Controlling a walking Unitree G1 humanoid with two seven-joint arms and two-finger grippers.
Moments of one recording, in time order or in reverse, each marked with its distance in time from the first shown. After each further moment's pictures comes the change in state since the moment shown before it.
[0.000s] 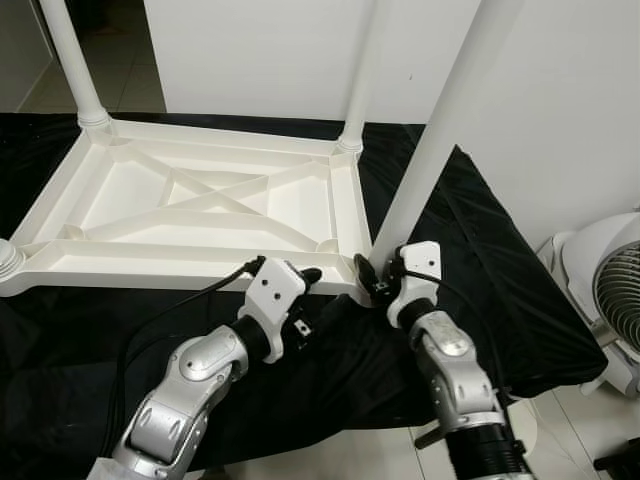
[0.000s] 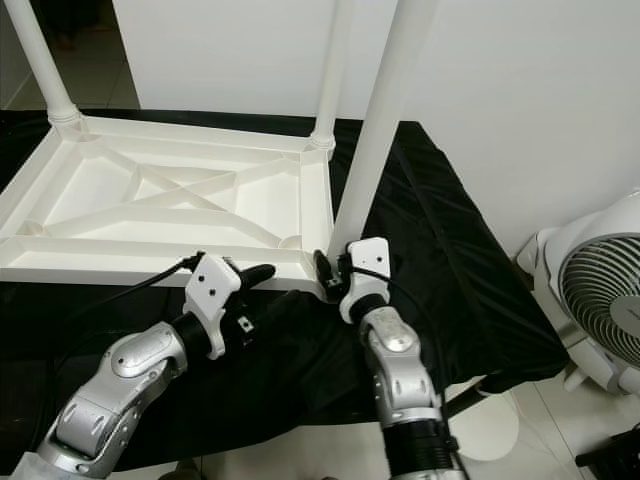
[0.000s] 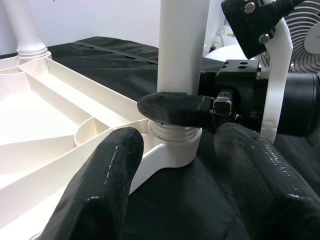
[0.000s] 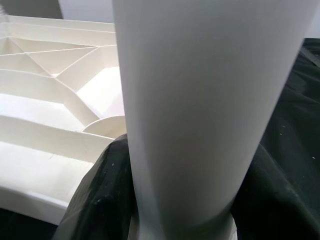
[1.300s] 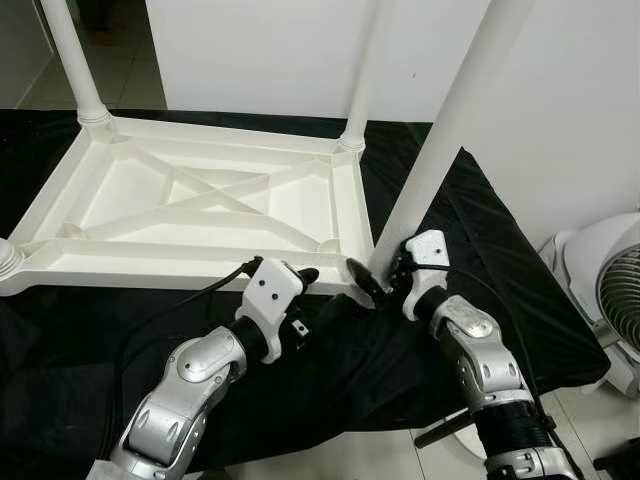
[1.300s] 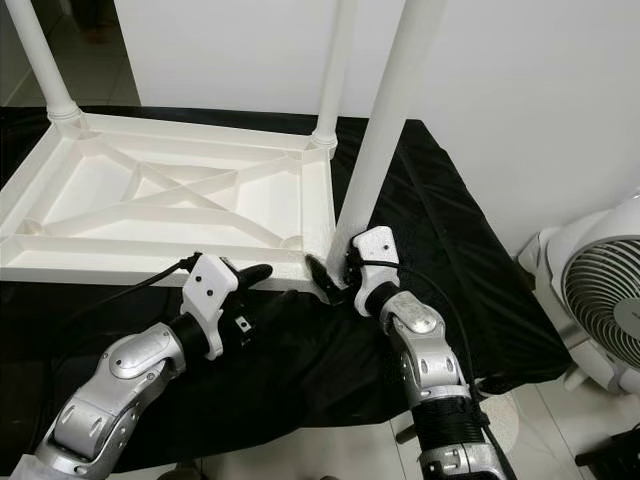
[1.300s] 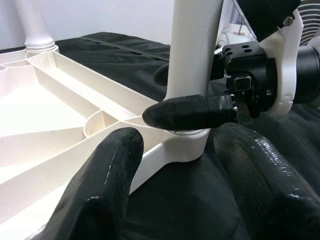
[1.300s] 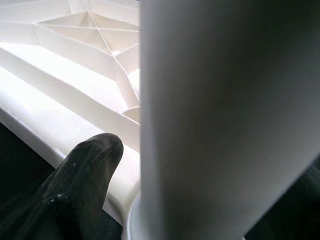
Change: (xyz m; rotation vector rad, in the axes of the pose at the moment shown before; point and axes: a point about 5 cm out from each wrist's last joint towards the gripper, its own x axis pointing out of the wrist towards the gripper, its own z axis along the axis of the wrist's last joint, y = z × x) left arm -0.003 0.001 -0.001 -0.001 0.009 0.011; right arm 0.010 -0.025 0.007 -0.123 0.032 0.395
